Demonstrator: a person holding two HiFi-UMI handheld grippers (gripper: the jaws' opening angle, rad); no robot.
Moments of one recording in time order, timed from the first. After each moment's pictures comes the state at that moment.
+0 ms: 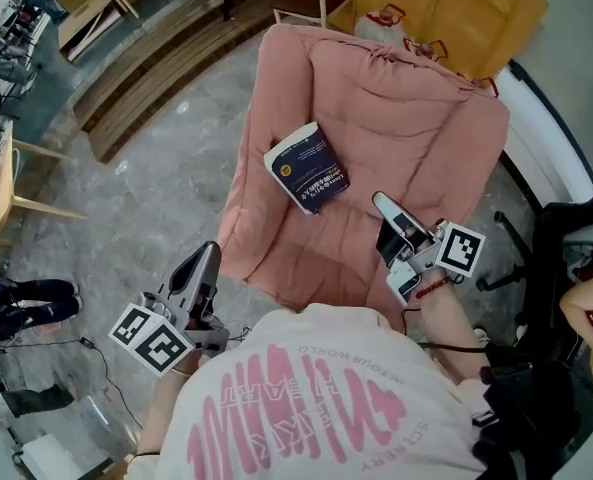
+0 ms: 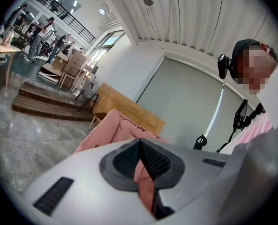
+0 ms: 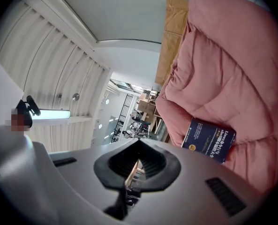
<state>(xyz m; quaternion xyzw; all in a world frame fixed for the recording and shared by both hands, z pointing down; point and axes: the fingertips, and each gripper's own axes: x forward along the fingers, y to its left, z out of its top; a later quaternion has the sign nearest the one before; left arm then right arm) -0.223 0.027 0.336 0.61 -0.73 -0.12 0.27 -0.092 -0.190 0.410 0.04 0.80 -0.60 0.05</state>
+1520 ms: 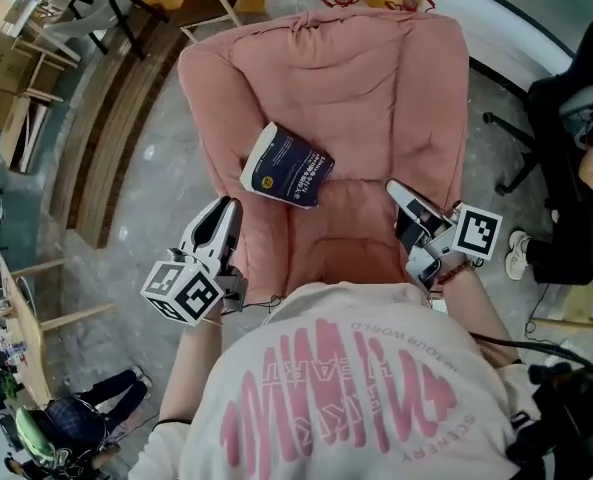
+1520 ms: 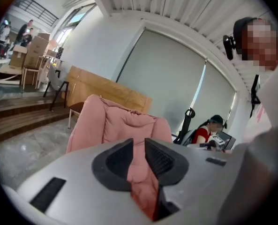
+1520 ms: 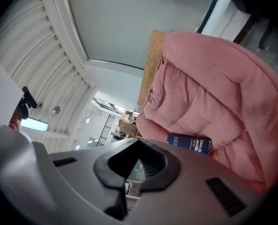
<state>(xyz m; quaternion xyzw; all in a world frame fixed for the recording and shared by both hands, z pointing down) -0.286 -0.107 0.395 0.74 -0.62 0.02 0.27 -0.058 -0.191 0.439 -0.14 0.77 -0.61 0.11</state>
